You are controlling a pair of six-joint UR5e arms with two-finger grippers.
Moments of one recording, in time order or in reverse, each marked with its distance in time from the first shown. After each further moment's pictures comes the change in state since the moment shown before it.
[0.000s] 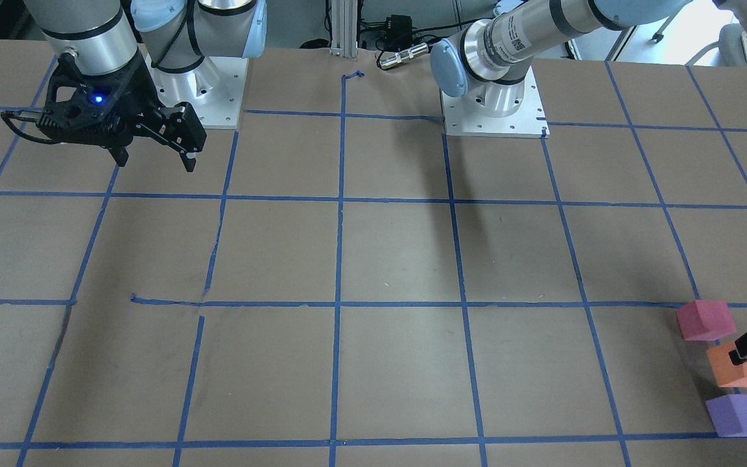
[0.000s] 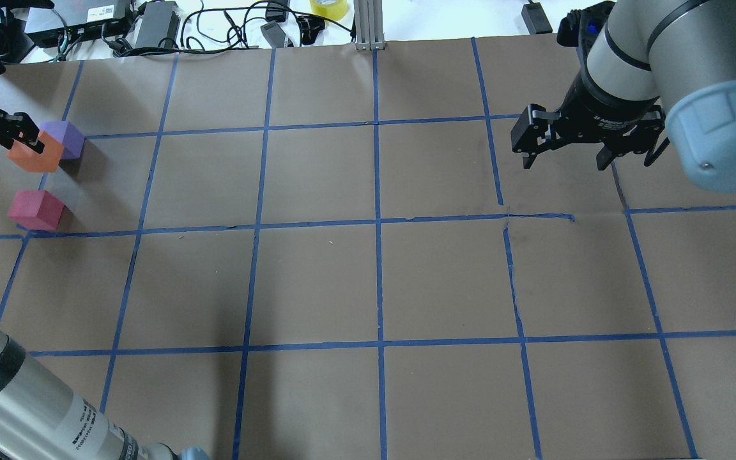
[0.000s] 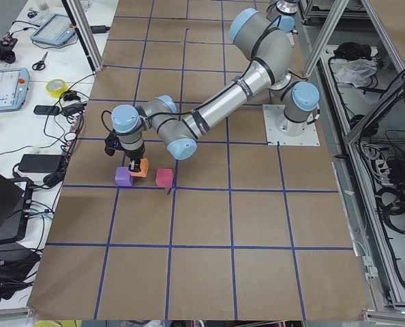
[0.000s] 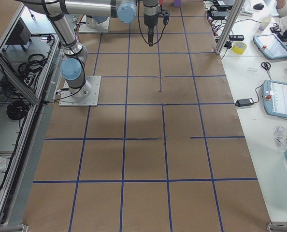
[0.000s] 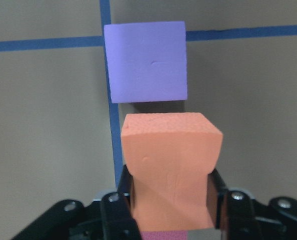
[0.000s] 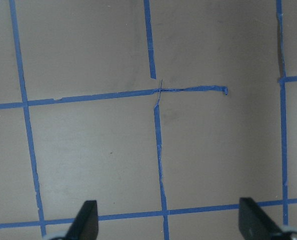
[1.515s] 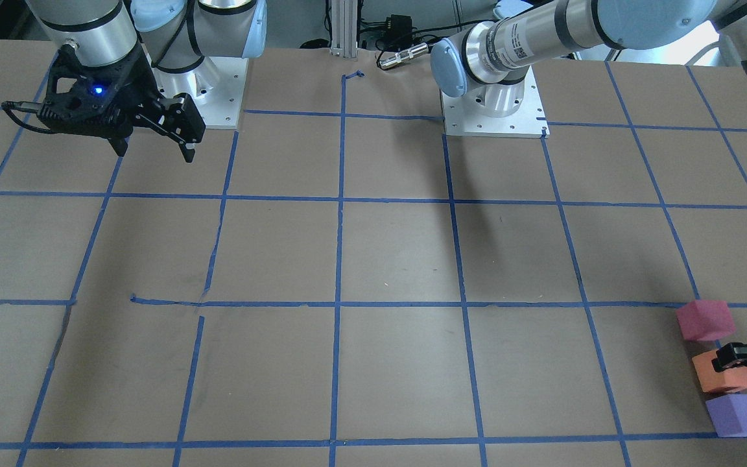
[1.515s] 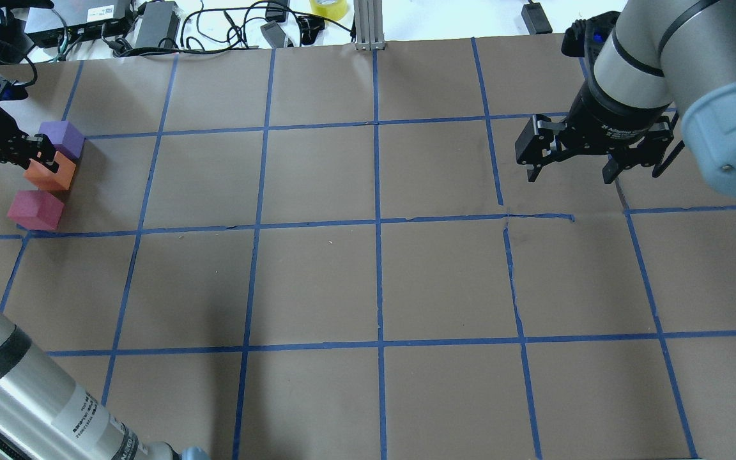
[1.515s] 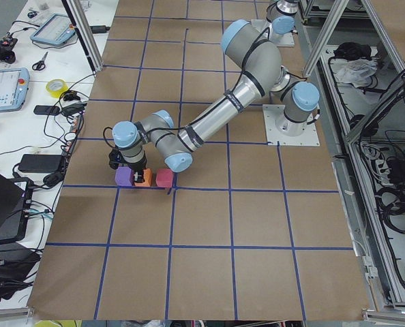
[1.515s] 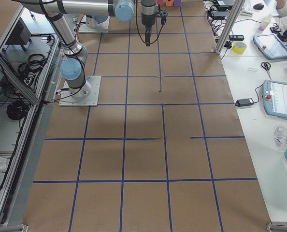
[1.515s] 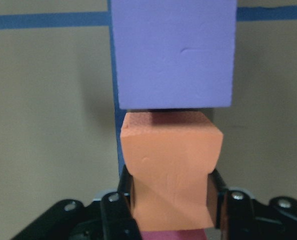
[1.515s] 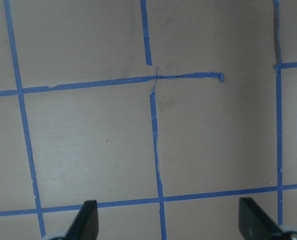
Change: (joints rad) left arm 0.000 -0.073 -0.022 0.068 0.027 -0.009; right arm -0.001 -0.017 0.005 0.033 -0.012 0.001
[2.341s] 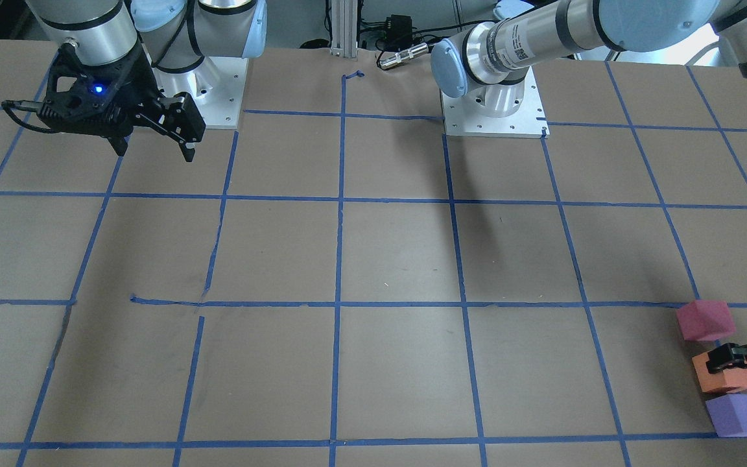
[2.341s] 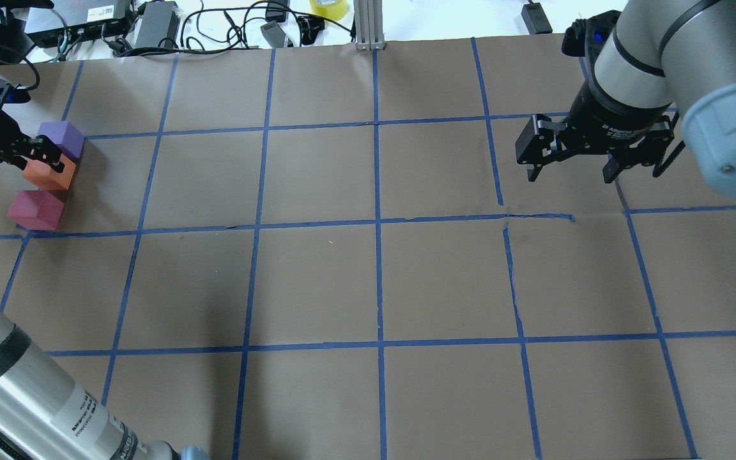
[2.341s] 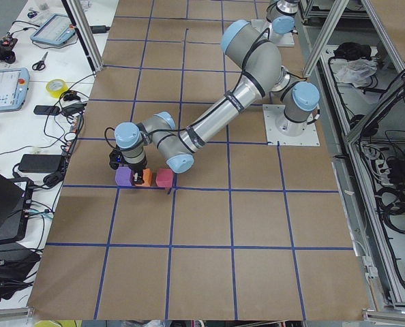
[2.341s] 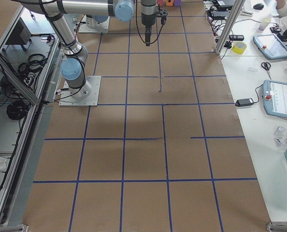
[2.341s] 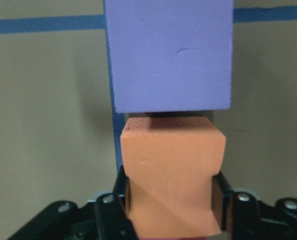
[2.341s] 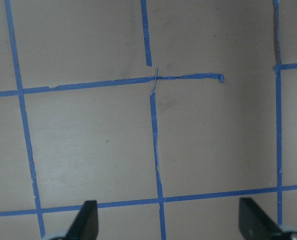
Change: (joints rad) left arm 0.006 -0.003 -0.021 0.058 -0.011 0.032; right arm -0.001 -0.002 0.000 -0.002 0.000 -0.003
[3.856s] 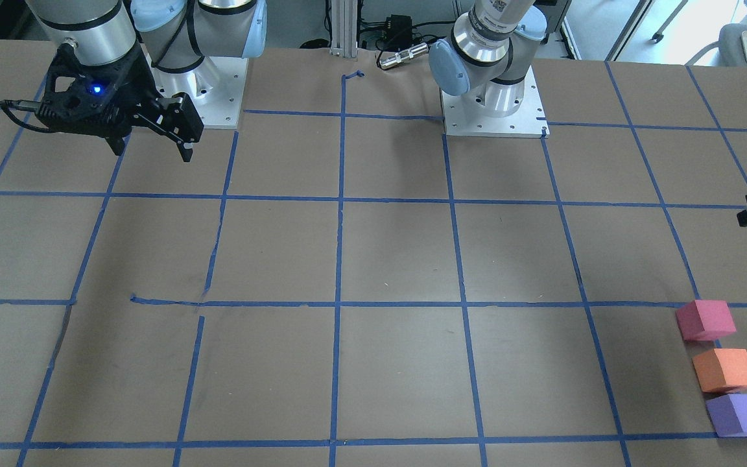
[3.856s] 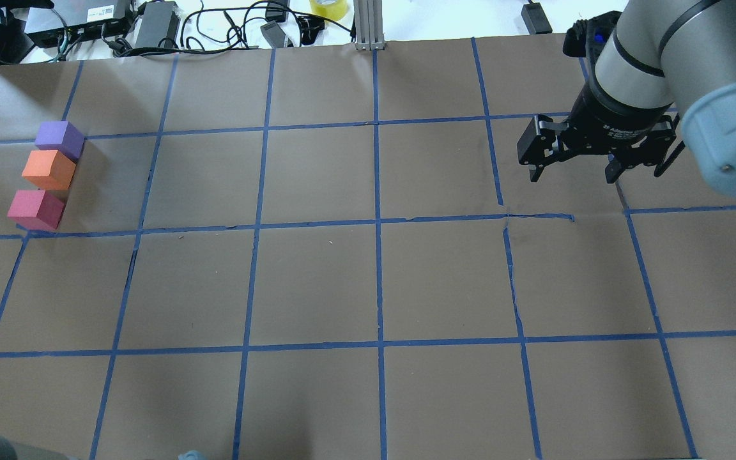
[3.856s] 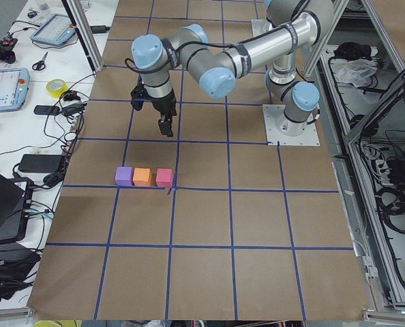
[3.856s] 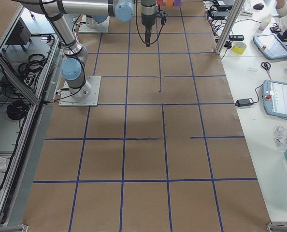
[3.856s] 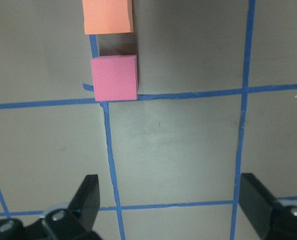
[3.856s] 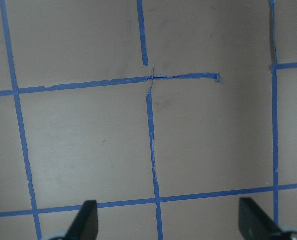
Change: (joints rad) left arm -0.026 0.517 -0.019 -0.611 0.093 -0.008; right arm -0.001 0.001 0.001 0.001 -0.010 0.000
